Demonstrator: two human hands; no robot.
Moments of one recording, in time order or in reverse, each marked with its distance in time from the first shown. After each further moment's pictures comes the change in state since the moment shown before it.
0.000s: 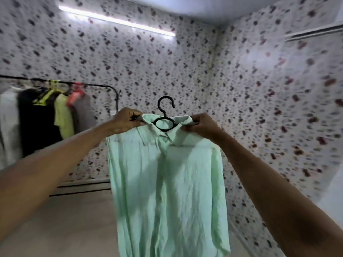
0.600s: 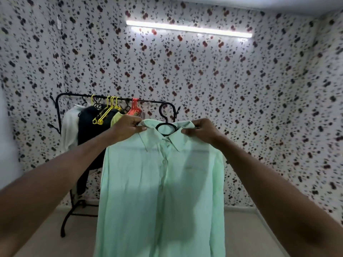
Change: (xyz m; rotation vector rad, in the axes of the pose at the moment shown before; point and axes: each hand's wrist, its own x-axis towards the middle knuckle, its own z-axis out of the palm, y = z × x) left_hand 0.134 -0.387 -0.227 0.112 0.236 -0.274; right_hand 0.435 -0.016 0.315 0.170 -0.198 -0.134
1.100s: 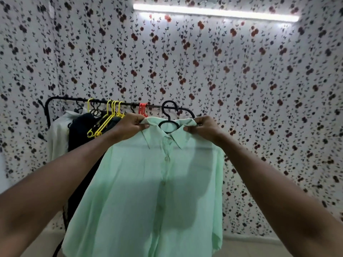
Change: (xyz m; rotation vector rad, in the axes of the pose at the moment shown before) left_hand 0.229 -0.213 -0.011 0.048 0.053 0.005; right_hand 0.306 0.100 0.096 -0.027 -0.009 -0.036
